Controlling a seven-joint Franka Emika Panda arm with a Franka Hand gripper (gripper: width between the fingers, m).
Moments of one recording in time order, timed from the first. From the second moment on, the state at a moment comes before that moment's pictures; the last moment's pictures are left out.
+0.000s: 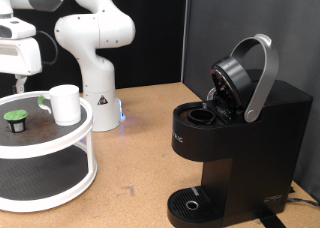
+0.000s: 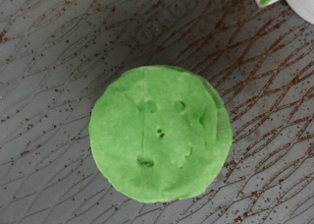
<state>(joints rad) 0.00 -0.62 -0.76 -2.64 -0.48 2.22 -2.10</state>
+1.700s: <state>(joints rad) 0.01 -0.45 -0.81 -2.75 -0.48 2.45 -2.13</state>
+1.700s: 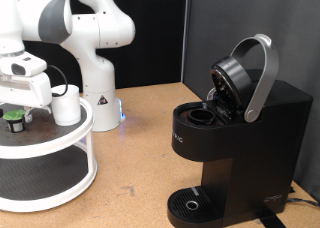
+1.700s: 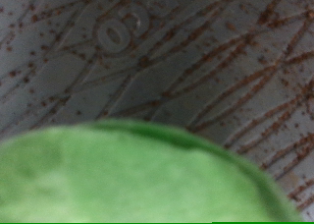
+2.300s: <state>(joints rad) 0.01 -0.45 -0.81 -2.73 -0.48 2.43 -2.12</state>
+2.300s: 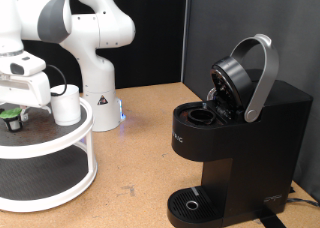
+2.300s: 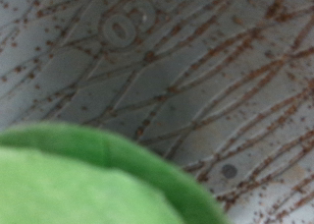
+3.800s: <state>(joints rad) 0.06 -0.51 -0.68 -2.52 -0.09 2.14 -1.77</state>
